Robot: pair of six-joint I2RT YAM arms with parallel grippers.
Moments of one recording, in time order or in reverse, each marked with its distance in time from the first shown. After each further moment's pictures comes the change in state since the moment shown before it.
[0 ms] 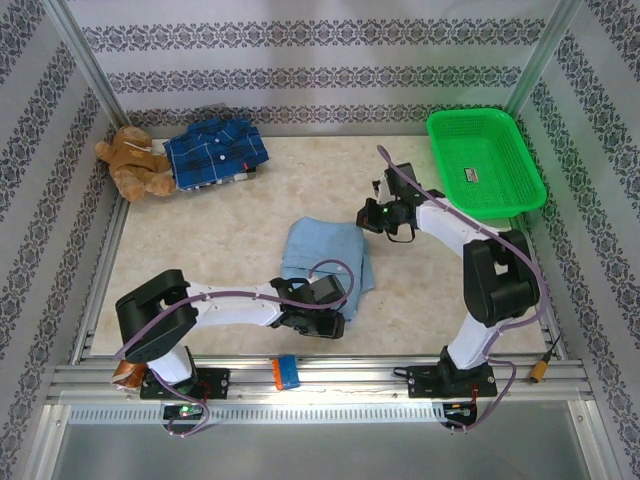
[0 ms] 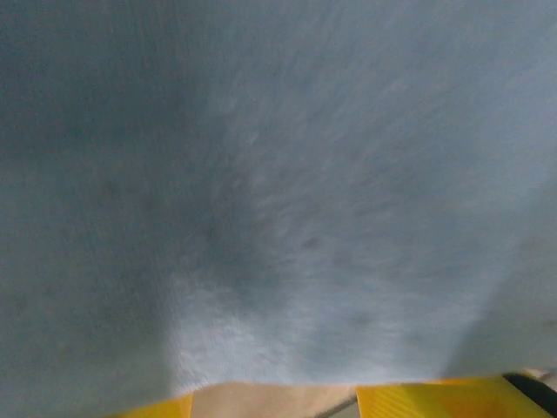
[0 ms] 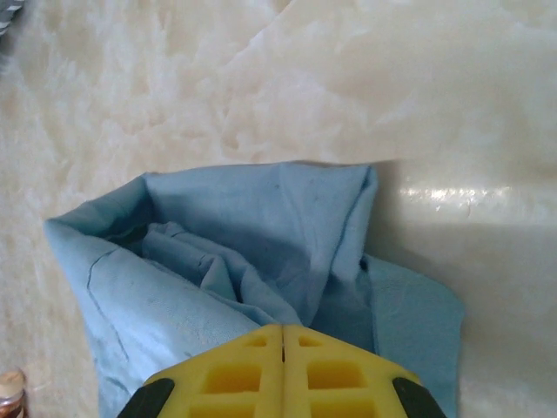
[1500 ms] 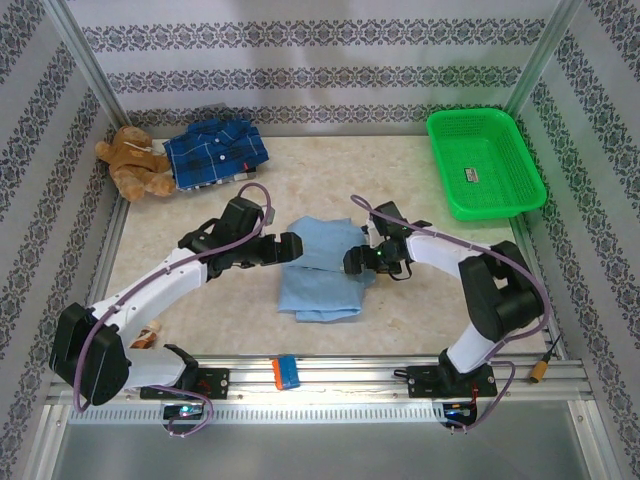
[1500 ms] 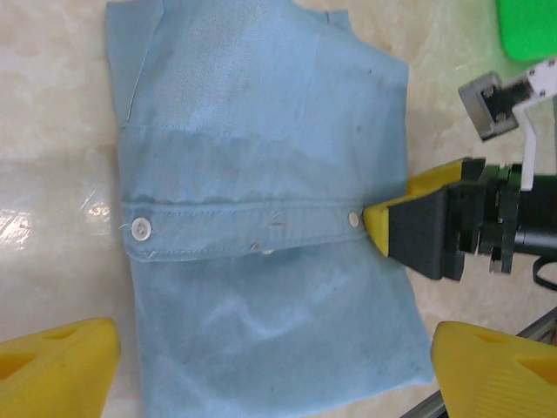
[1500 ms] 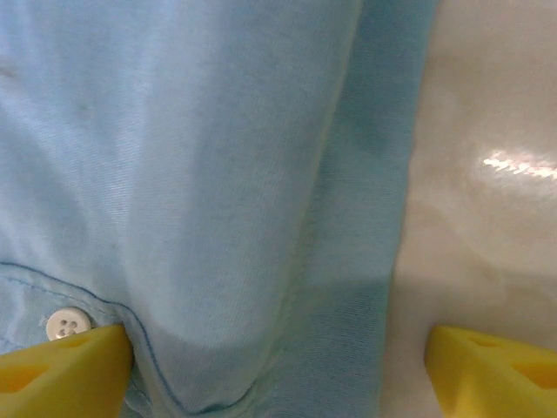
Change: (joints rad) left arm 0.591 -0.385 0.019 -0.107 0.152 0.317; right arm 0.138 -0.095 -0.271 -0.050 0.169 -0.185
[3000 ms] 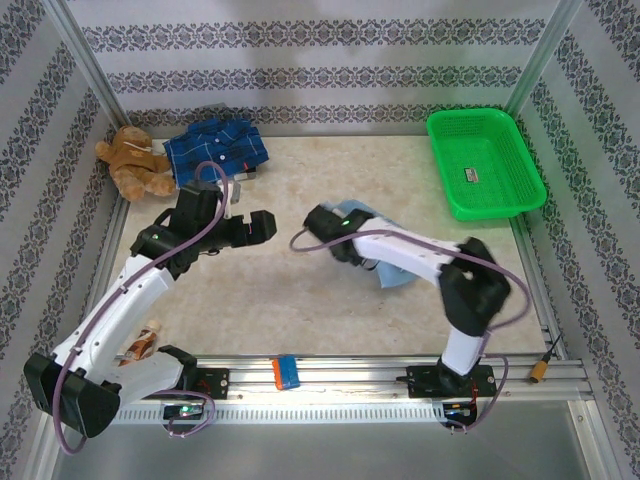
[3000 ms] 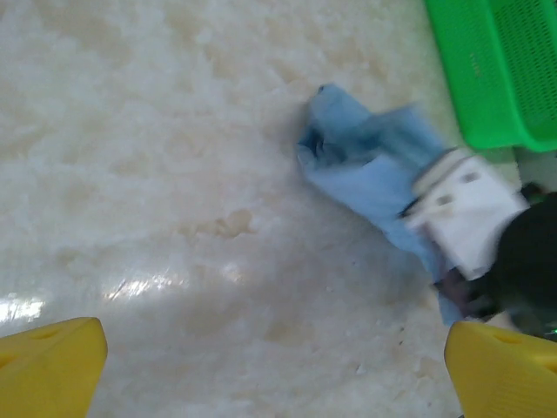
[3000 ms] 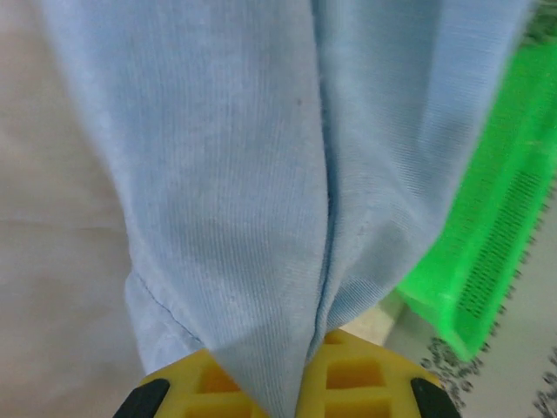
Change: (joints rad) left arm 0.144 -0.180 0.150 -0.204 -0.052 0.125; right arm 0.417 0.164 0.416 -0.476 1.022 -0.442
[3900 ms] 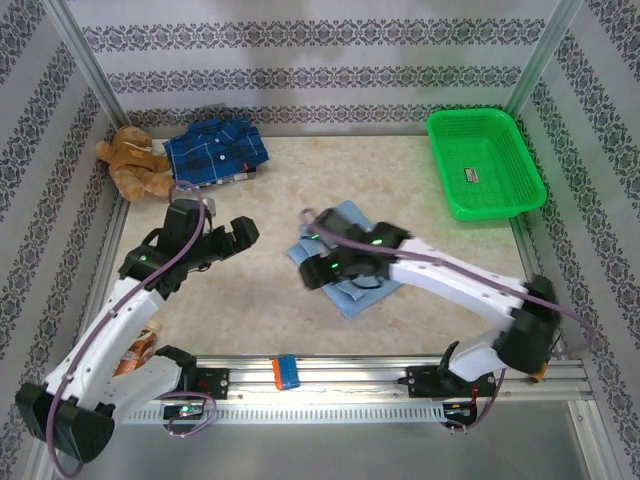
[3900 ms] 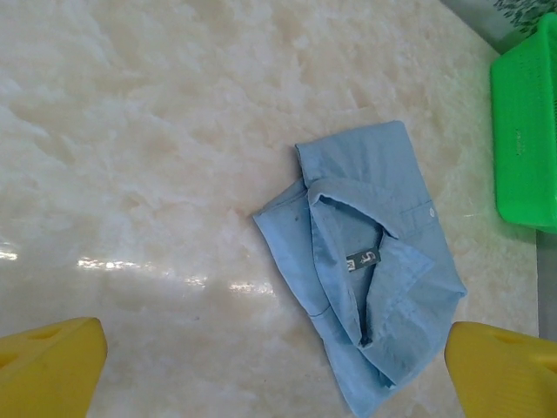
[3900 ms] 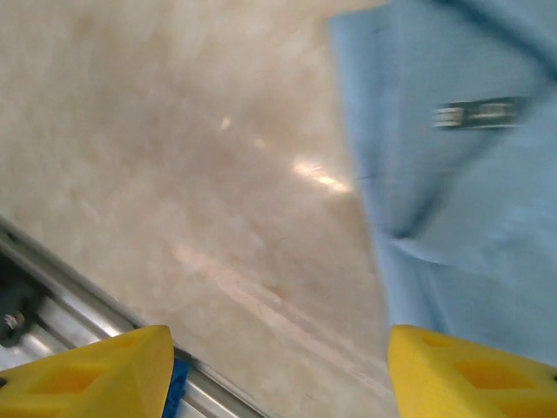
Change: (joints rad) left arm 0.022 -0.109 -0.124 -0.003 -0.097 -0.238; right arm 0.061 -0.416 -0.057 0.077 -0.769 0.638
